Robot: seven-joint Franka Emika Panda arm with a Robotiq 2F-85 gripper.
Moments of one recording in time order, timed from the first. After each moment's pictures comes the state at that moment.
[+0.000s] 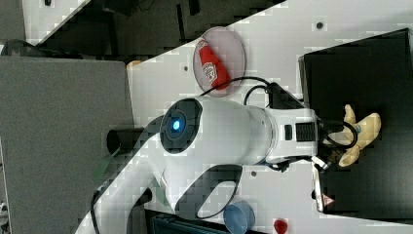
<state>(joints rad) -0.09 0.34 -0.63 -1.81 0.01 0.40 -0.74</state>
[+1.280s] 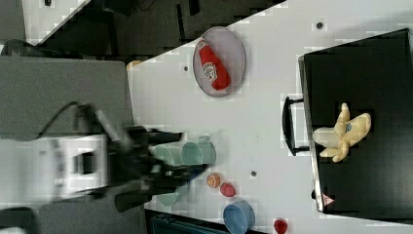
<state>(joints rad) 0.01 -0.13 -0.36 -1.73 -0.08 0.01 -0.42</state>
